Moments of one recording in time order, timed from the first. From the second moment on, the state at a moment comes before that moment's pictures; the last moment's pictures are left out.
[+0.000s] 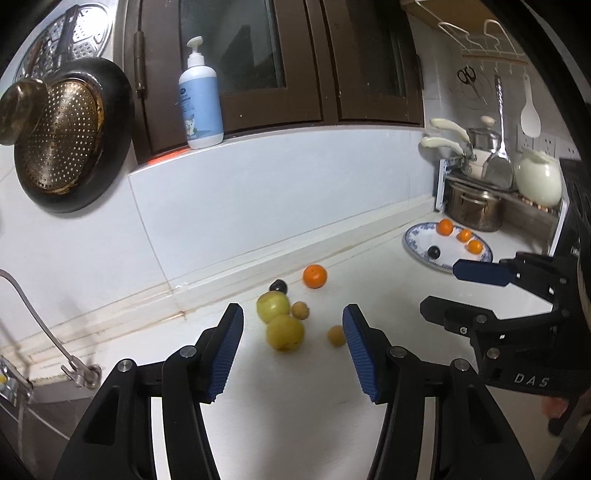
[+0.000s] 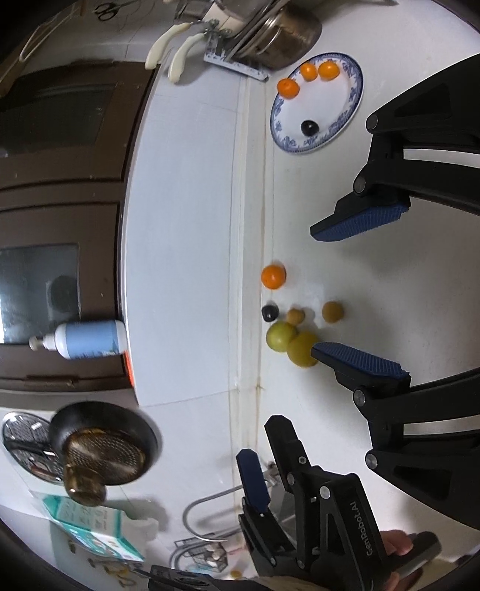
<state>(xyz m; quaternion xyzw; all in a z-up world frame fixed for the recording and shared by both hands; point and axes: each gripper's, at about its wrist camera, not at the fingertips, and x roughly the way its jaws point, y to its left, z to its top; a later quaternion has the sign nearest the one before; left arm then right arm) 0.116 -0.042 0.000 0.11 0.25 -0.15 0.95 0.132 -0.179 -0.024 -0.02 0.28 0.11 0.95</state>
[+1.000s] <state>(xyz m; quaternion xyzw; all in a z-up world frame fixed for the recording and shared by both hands) 0.216 -0.033 -0.085 0.17 0.32 -0.26 0.90 0.225 -0.142 -0.108 0.00 0.38 0.13 0.91</state>
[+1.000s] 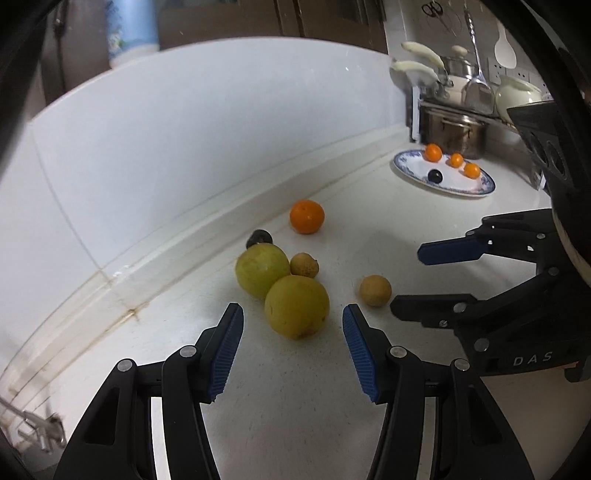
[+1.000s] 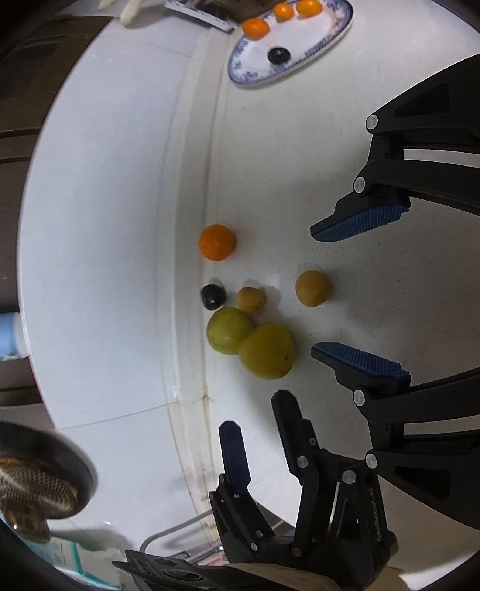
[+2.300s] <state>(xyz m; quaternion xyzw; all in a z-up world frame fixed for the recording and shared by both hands) 0.250 -0.053 -0.107 0.15 0.36 -0.25 0.89 0.250 -0.154 -0.121 0.05 0.42 0.14 0.89</state>
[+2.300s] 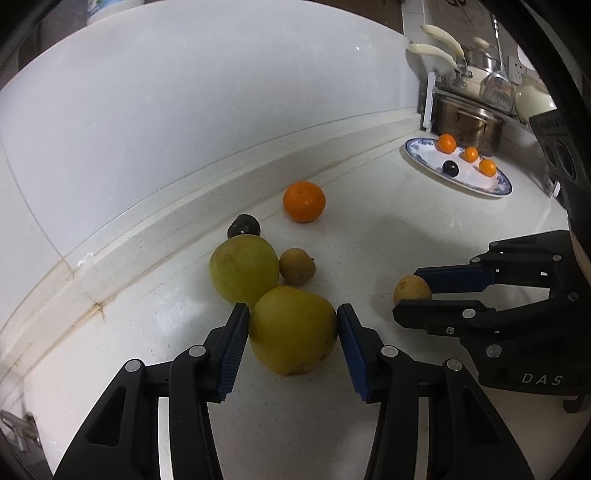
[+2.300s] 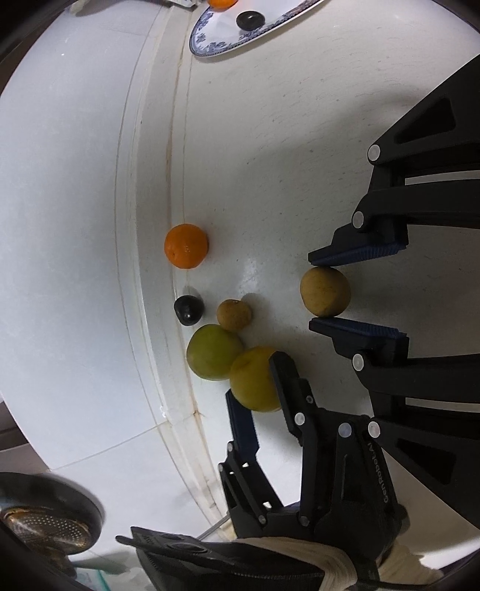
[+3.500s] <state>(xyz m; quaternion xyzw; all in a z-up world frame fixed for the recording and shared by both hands) 0.172 -0.101 0.001 0.09 0.27 -0.24 0.93 0.168 -0.216 -0.015 0.06 0.30 0.08 0.95</state>
